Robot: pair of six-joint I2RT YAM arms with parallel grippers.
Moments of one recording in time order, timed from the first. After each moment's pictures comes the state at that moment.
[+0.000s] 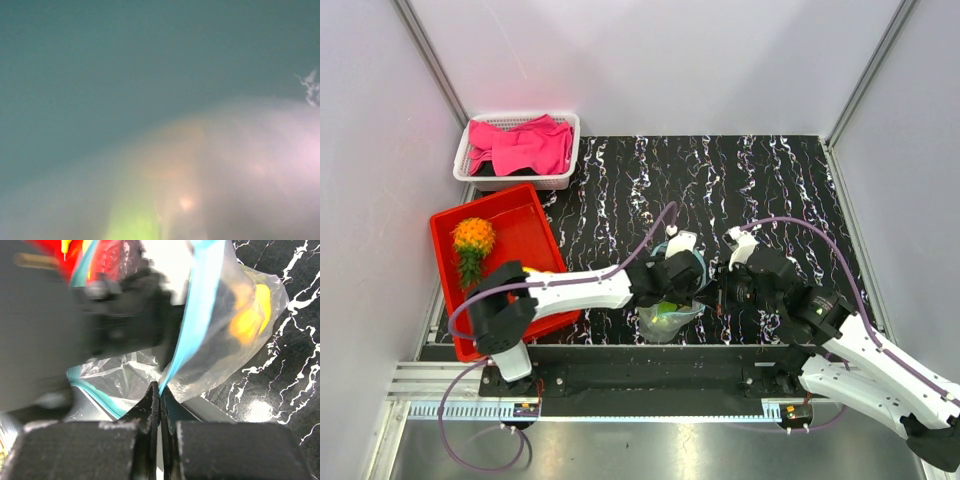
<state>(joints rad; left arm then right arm) -1.16 1.71 1.16 -0.37 -0.32 -0.75 0.82 0.71 0.74 -0.57 -0.12 0.61</state>
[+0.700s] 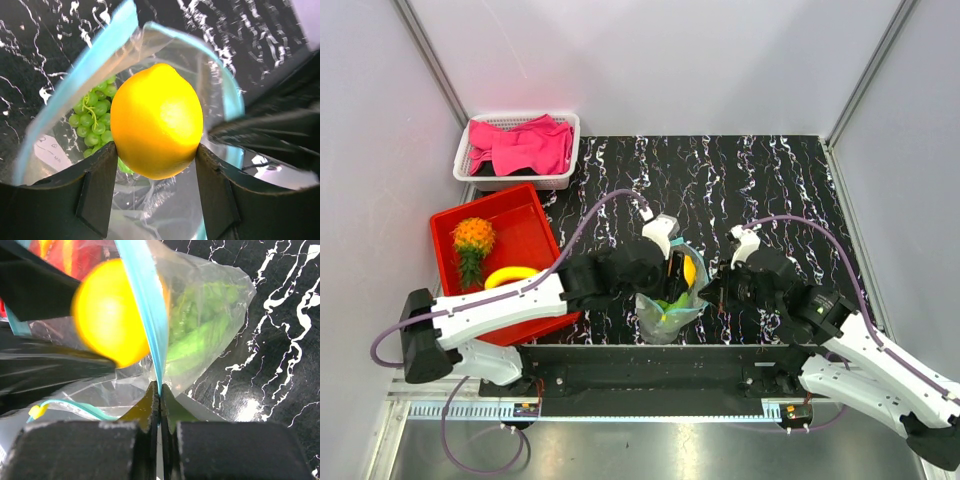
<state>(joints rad) -1.17 1.33 1.14 -0.47 -0.22 -0.64 0.82 0.72 0.76 -0.62 -0.04 0.60</state>
